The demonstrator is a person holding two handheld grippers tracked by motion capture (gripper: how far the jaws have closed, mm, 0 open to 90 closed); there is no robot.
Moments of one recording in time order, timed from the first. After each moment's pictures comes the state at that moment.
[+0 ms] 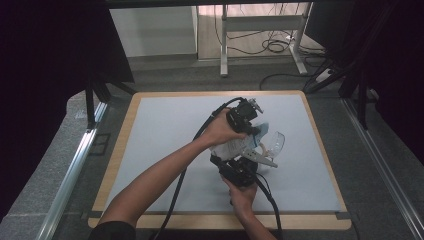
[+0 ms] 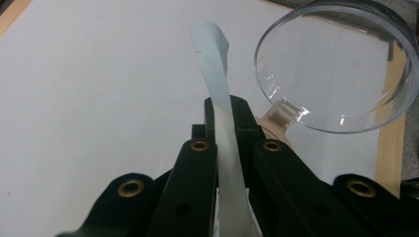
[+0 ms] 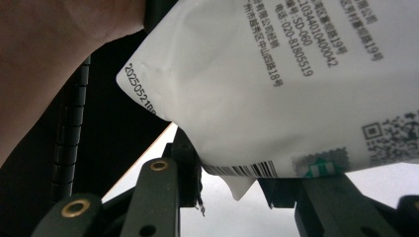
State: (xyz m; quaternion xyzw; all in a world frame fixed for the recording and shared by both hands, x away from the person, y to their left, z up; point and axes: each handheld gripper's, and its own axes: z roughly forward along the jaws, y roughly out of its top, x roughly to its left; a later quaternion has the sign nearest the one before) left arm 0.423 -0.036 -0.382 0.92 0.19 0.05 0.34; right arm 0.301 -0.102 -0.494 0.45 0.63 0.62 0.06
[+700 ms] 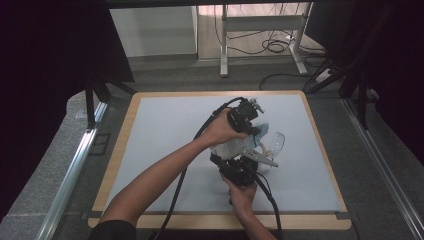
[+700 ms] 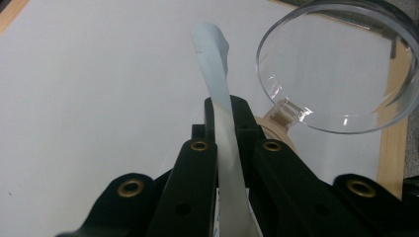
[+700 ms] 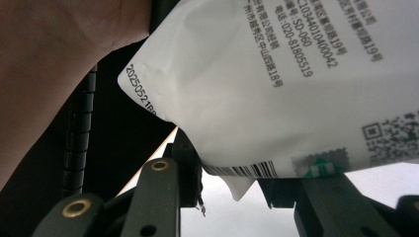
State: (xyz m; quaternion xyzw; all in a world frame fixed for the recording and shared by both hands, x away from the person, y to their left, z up) left arm 0.424 -0.038 -0.382 0.92 0.19 0.05 0.33; right arm 0.302 -0.102 -0.493 0.46 0.62 0.63 0.05
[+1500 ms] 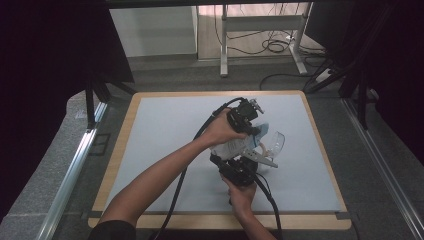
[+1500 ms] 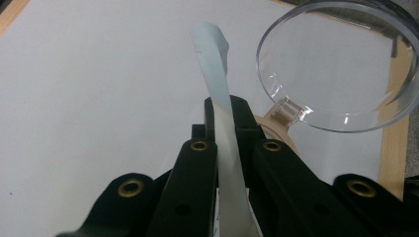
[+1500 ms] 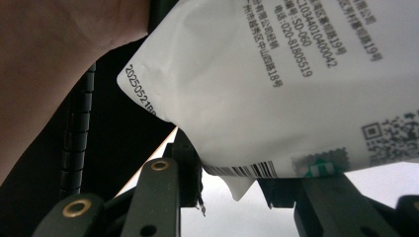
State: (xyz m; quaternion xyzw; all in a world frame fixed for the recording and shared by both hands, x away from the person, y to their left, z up) left arm 0.424 -0.037 -0.382 0.92 0.19 0.05 0.33; right arm 0.302 -0.102 -0.495 0.46 0.62 0.63 0.06
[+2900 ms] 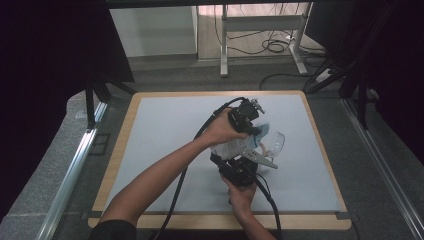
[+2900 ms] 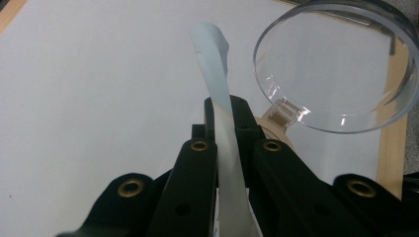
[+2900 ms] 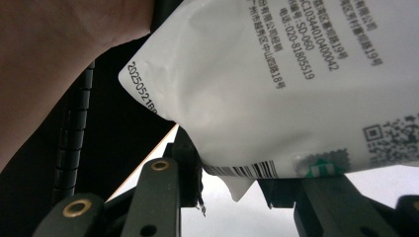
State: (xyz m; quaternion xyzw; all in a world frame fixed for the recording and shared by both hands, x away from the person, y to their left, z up) left arm 0.425 -0.041 -0.381 0.93 0.18 0.05 0.32; right arm 0.300 -0.101 -0.493 0.46 0.62 0.63 0.07
